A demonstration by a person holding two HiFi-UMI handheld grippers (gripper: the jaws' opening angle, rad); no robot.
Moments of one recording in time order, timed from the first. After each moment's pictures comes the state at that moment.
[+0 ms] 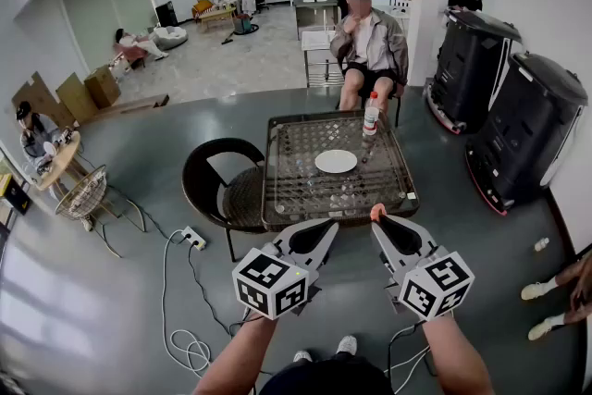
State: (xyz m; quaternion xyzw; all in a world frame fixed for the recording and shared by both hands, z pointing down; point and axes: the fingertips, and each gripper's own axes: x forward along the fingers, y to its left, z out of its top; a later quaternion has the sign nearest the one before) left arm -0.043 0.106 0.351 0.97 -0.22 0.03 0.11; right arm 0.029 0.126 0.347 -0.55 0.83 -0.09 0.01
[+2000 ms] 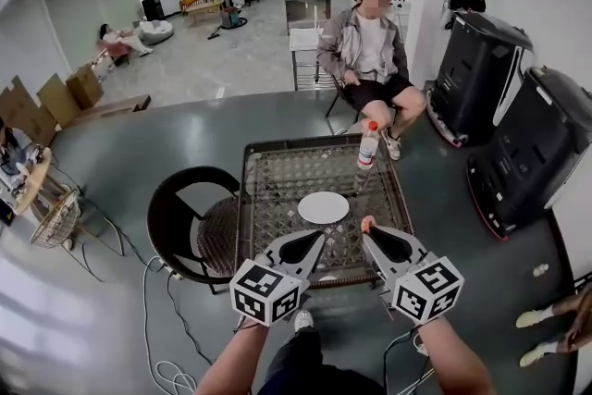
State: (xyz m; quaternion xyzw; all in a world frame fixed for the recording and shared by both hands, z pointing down) left arm 0.030 -0.113 0.415 0.96 -0.24 0.07 0.12; right arm 0.111 -0.088 0.403 -0.54 0.83 -0.13 -0.03
